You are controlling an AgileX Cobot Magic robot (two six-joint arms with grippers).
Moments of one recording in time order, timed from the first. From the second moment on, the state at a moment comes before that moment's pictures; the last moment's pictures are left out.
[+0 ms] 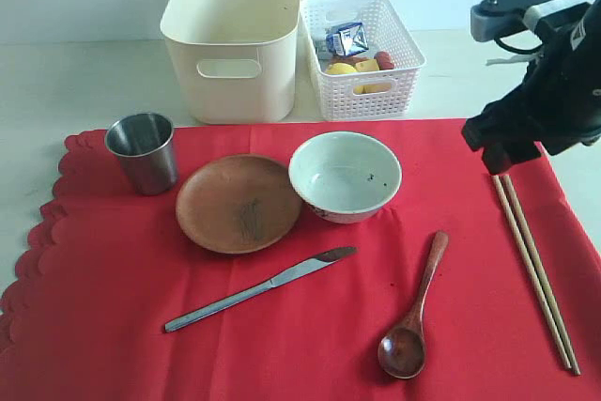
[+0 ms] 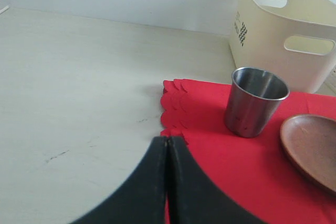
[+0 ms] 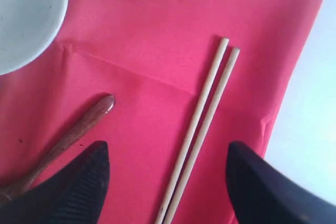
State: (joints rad) left arm -0.08 0.01 0.00 0.13 0.37 -0.26; right arm 0.30 1.50 -0.98 -0.07 0.88 0.03
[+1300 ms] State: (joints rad) left arm -0.08 0.01 0.00 0.13 0.37 -0.26; right arm 0.13 1.84 -0.92 0.02 0.73 0.03
